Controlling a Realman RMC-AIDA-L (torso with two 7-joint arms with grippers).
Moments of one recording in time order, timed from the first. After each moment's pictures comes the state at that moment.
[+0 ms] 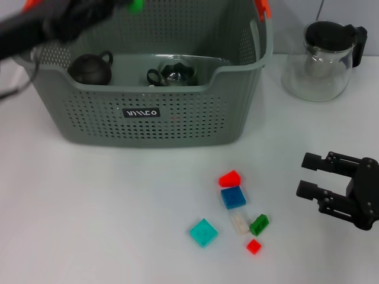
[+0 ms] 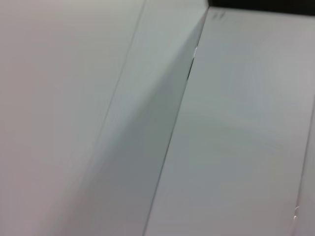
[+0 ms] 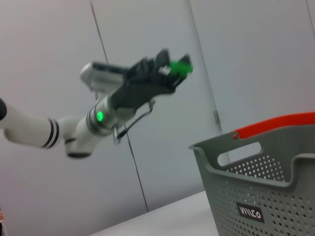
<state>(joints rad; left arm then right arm) -0.68 -2.02 0.30 0.66 1.79 1.89 -1.58 0.40 2.06 -0.46 -0.49 -2.00 -1.87 1.11</state>
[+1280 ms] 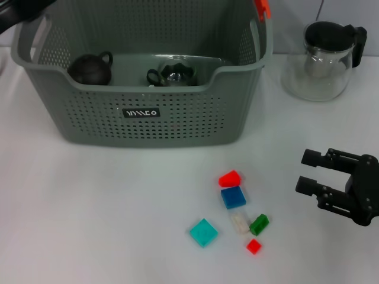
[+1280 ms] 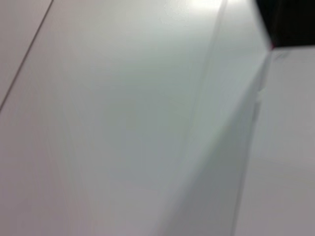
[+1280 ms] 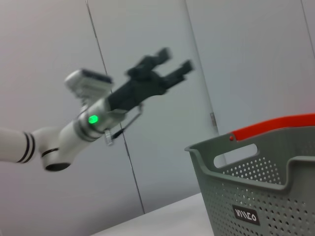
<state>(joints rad) -0.49 -2.08 0.44 0.78 1.48 1.72 -1.54 0.41 2.06 -0.45 -0.49 -2.00 -1.87 1.11</state>
